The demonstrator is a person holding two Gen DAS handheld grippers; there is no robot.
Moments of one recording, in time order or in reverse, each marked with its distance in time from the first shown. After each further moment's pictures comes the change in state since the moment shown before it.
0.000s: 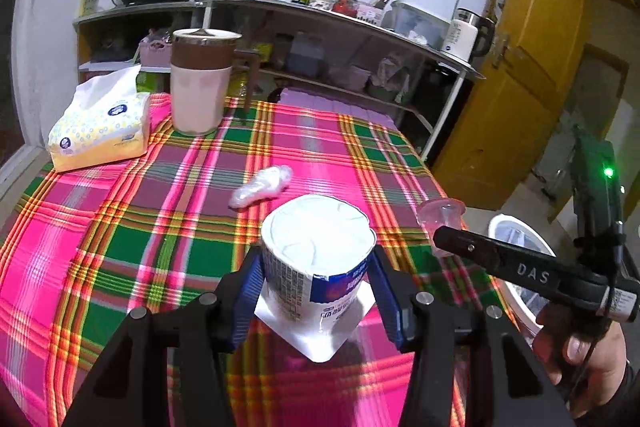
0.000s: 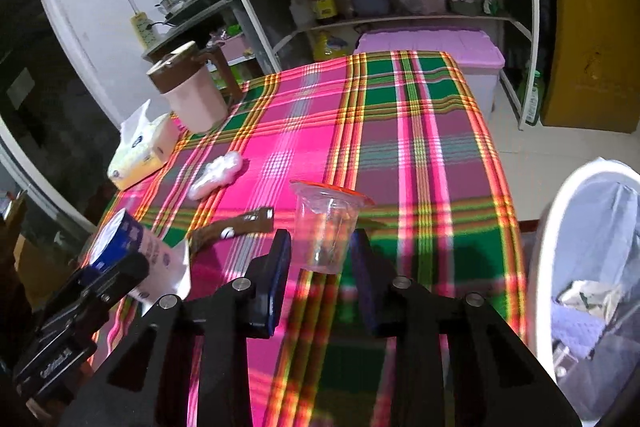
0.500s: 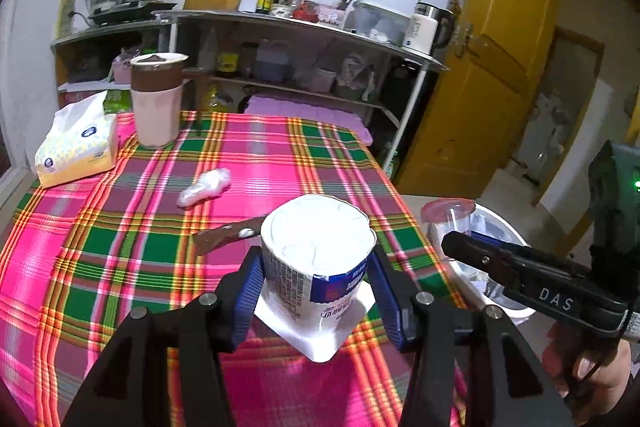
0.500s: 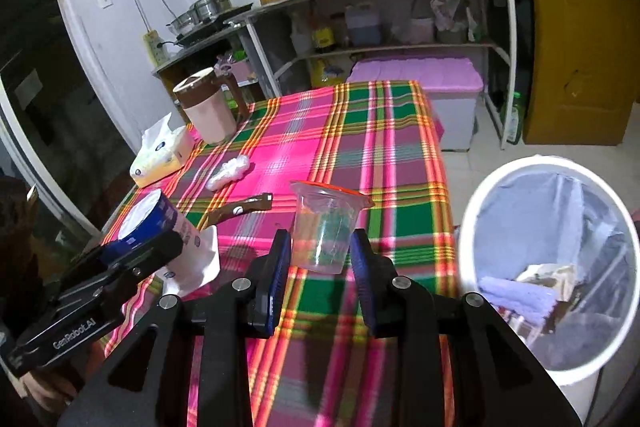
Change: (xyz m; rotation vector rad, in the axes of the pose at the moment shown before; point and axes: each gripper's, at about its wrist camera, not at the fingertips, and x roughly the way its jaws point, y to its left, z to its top) left arm -0.033 -0.063 -0.011 0.078 -0.008 -0.061; right arm -0.082 -0.013 -0.033 -0.027 -0.103 -0.018
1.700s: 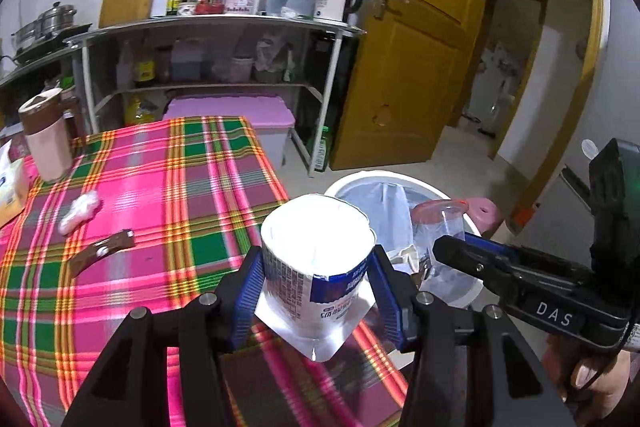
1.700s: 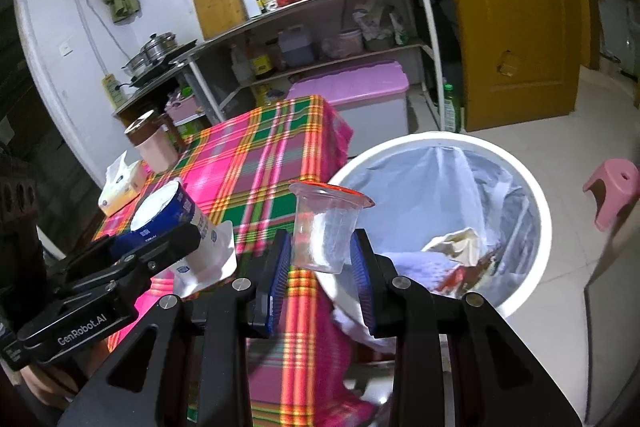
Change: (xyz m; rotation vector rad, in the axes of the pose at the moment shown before) left arm 0.041 -0.129 -0.002 0.182 0.070 -0.153; right arm -0.073 -0.100 -0.033 0.148 -0.075 -0.117
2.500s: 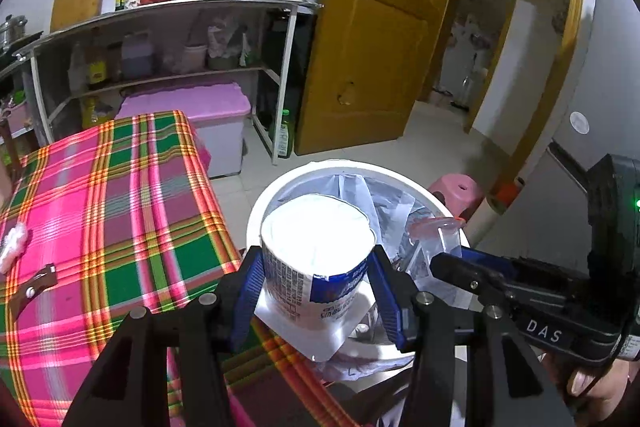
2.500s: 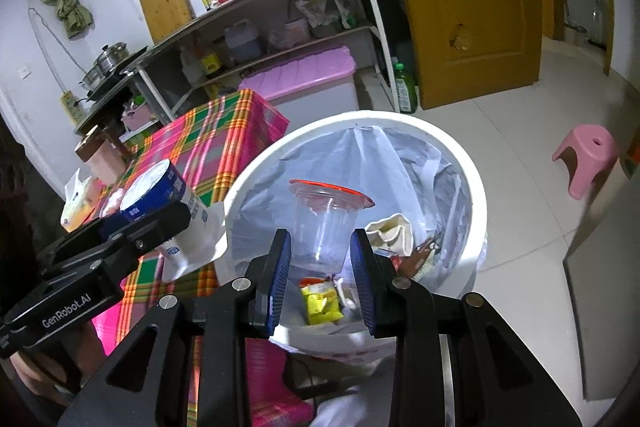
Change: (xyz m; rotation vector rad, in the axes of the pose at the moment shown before) left arm 0.075 -0.044 0.015 0.080 0.075 -0.097; right arm 0.008 -0.070 -0.001 0.101 0.043 -0.111
